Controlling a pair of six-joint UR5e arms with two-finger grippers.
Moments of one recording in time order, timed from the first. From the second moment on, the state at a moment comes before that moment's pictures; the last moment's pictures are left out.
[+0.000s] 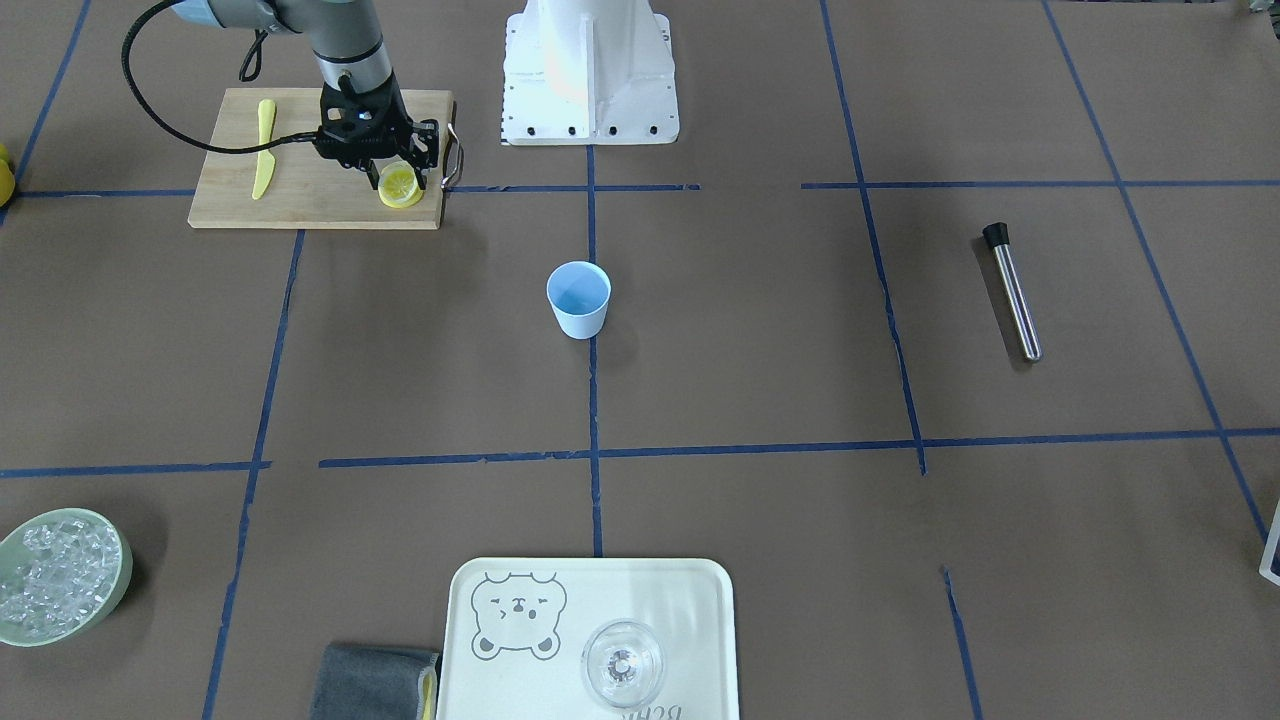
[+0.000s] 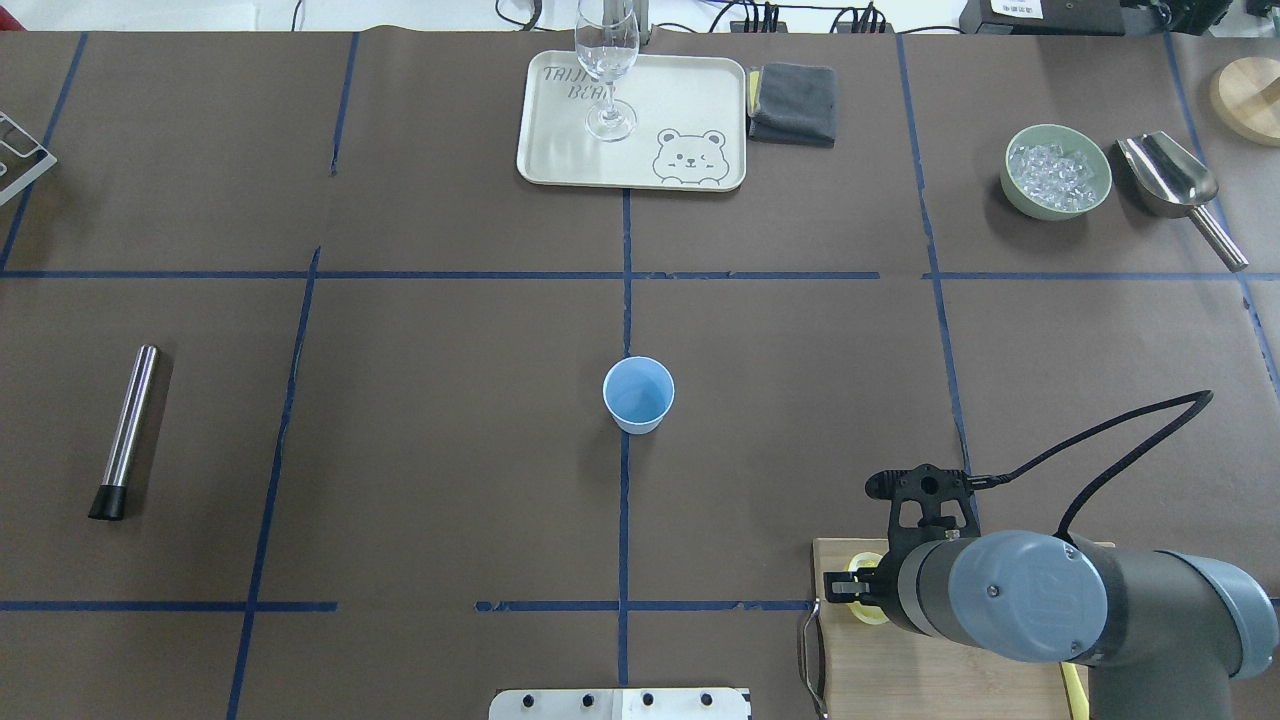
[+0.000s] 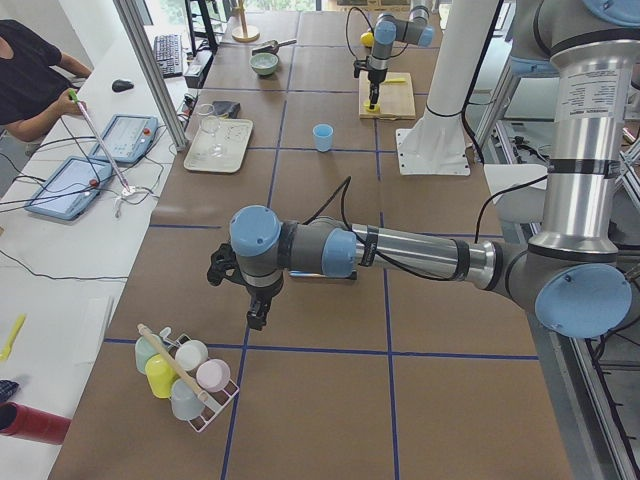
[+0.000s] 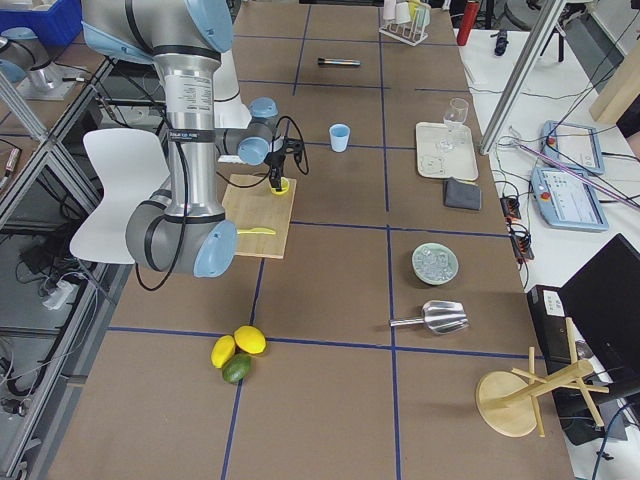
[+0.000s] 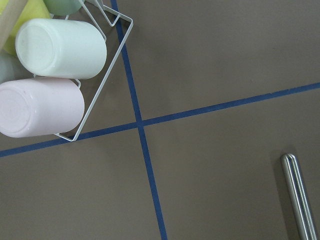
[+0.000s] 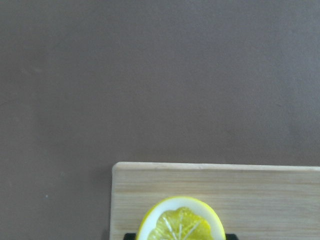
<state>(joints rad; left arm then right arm) -1.58 -1.58 -1.70 -1.54 -2.42 0.15 0.19 -1.52 2.13 -1.41 1.62 1.45</state>
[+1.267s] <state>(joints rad) -1.58 -1.58 -1.71 -1.54 -2.42 0.14 0.26 -1.52 2.21 -1.42 1.63 1.45</state>
